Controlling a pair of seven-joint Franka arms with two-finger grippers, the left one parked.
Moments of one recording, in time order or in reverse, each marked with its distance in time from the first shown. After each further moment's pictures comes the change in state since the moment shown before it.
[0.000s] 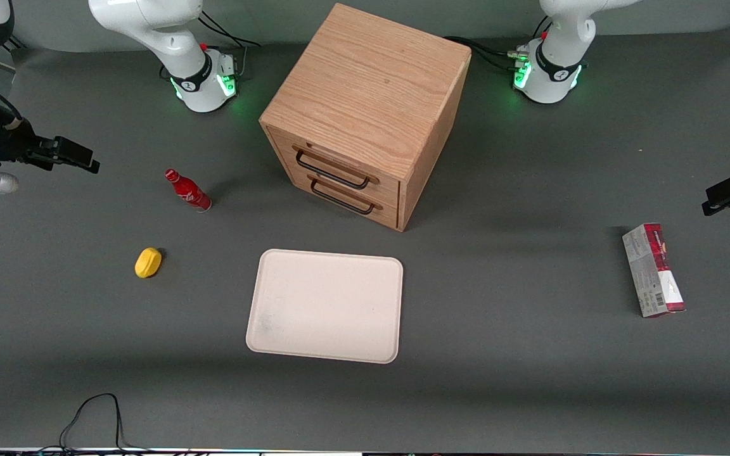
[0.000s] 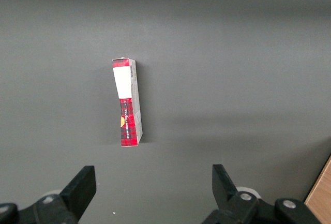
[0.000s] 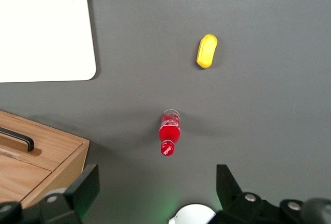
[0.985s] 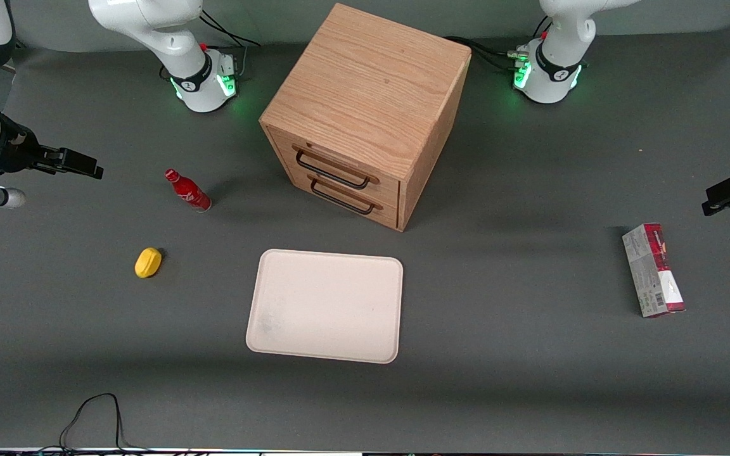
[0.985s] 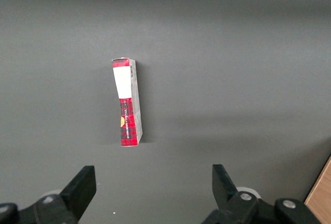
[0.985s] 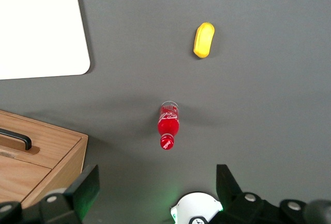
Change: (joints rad) arm 0.000 0.045 0.000 0.043 0.000 -0.055 0.034
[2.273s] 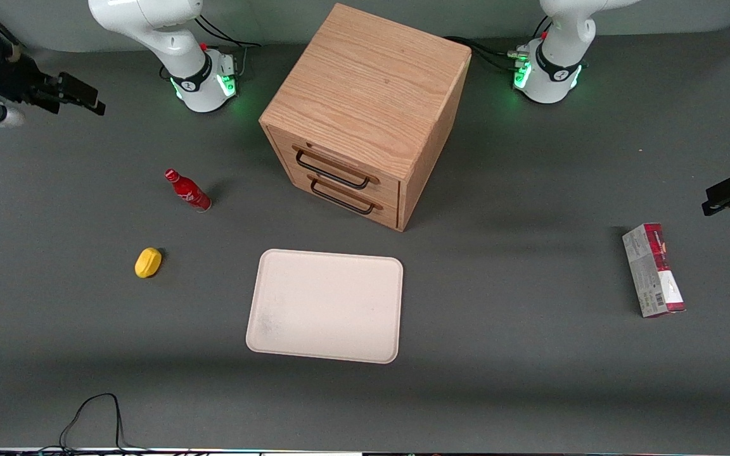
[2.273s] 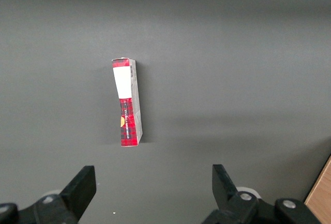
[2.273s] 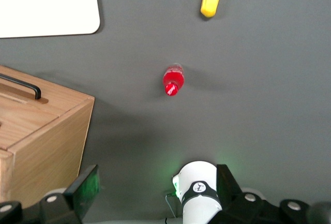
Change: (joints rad) arm 0.031 -0.344 0.008 -0.244 0.004 -0.076 0.027
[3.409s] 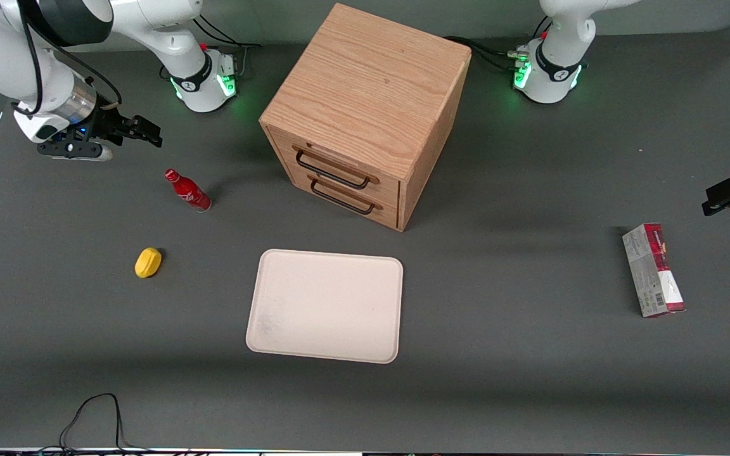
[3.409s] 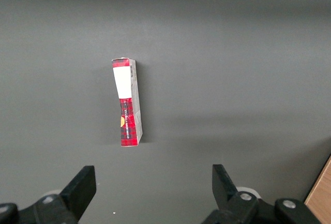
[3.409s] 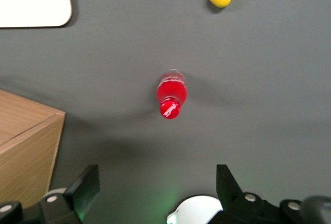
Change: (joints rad) arm 0.006 -0.073 0.039 -0.465 -0.040 0.425 0.010
